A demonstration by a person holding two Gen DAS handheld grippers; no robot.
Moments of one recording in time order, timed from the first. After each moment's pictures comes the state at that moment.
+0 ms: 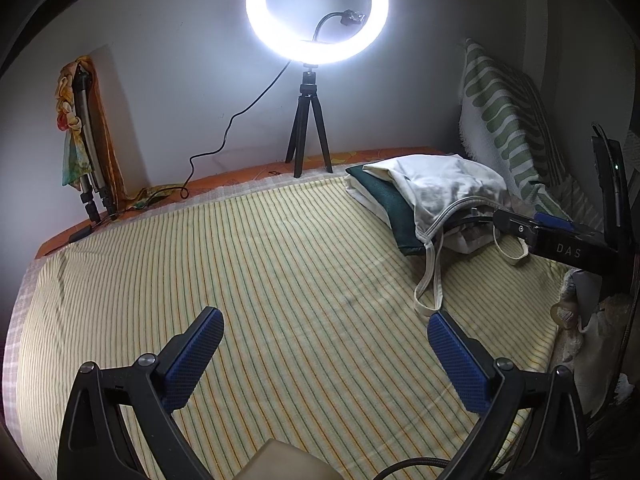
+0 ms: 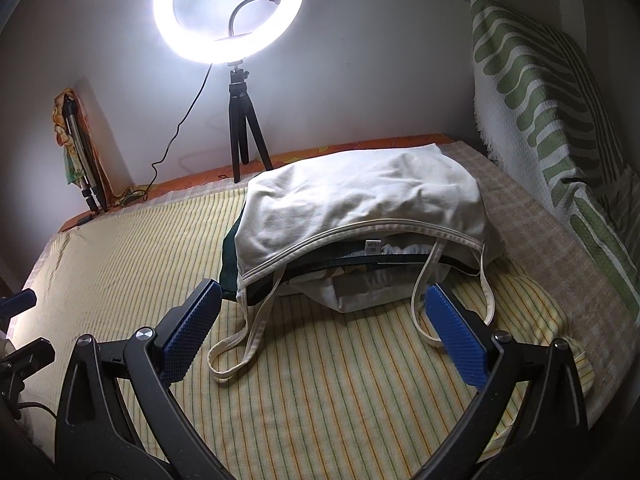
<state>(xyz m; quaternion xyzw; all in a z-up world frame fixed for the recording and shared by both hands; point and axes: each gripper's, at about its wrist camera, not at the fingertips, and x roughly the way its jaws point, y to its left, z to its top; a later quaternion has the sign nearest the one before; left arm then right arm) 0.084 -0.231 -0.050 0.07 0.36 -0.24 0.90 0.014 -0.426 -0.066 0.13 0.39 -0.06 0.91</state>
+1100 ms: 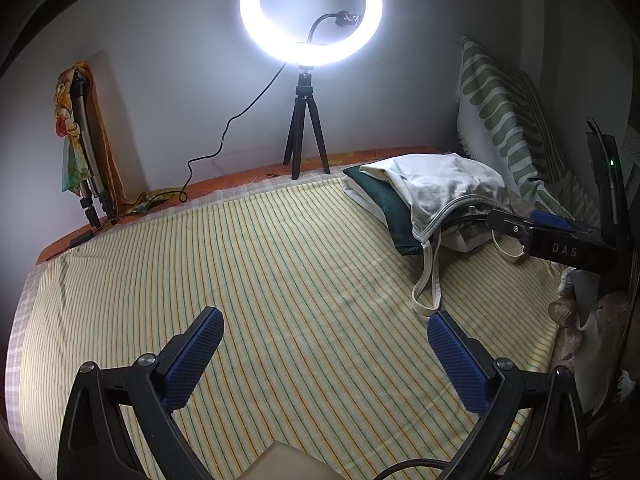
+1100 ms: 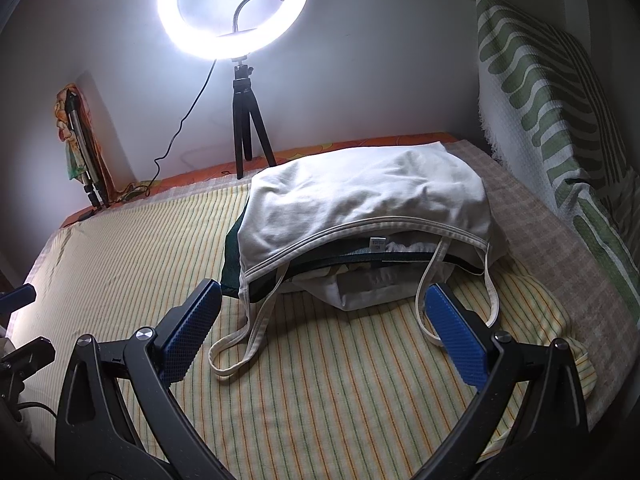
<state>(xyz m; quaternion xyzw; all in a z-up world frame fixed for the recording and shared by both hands) 0.082 -0.233 -0.048 0.07 0.36 -0.25 0.90 0.015 -0.426 -0.069 0.13 0.39 -0.06 0.91</state>
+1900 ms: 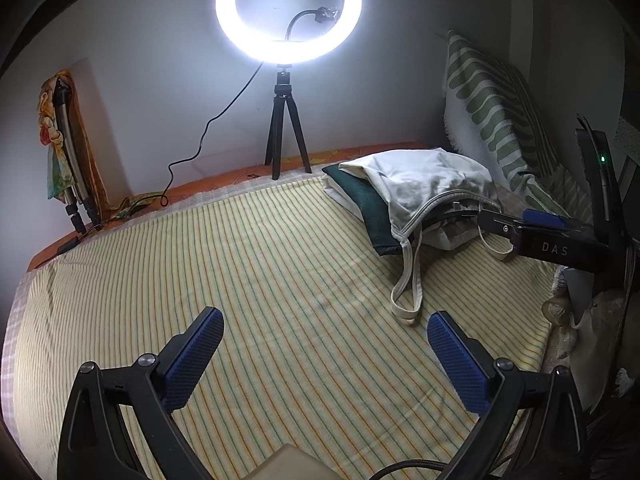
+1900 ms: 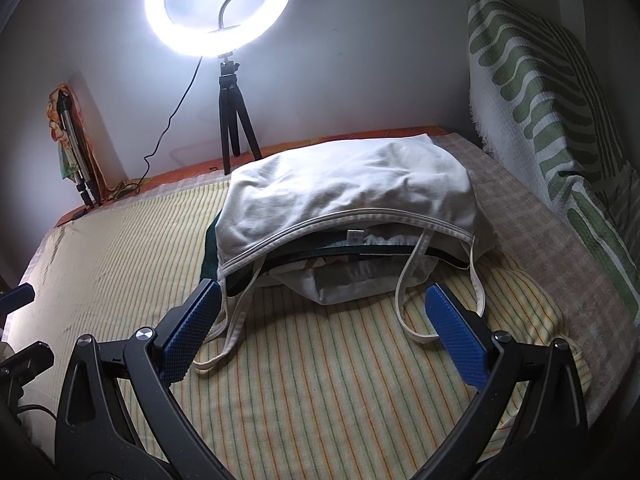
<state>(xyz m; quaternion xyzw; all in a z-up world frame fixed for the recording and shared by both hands) 0.079 -0.257 -0.052 0.08 0.36 -0.26 0.89 0.016 -0.447 -0.077 0.13 0.40 -0.06 0.90</state>
